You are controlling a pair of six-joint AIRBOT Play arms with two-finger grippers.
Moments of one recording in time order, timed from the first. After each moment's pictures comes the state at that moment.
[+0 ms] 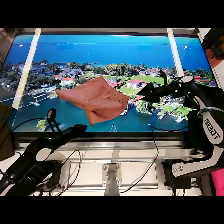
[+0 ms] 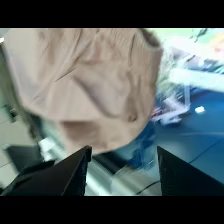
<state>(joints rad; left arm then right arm) -0.56 -0.45 0.20 1.24 -0.47 -2.12 -0.07 -1.62 1.14 -0.60 1.24 1.30</state>
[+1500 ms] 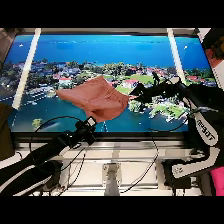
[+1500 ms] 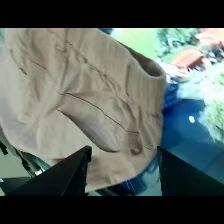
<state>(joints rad) -0.78 -0.92 0.24 1.54 -0.12 -1.33 0.06 -1.64 1.14 -0.63 1.07 1.48</state>
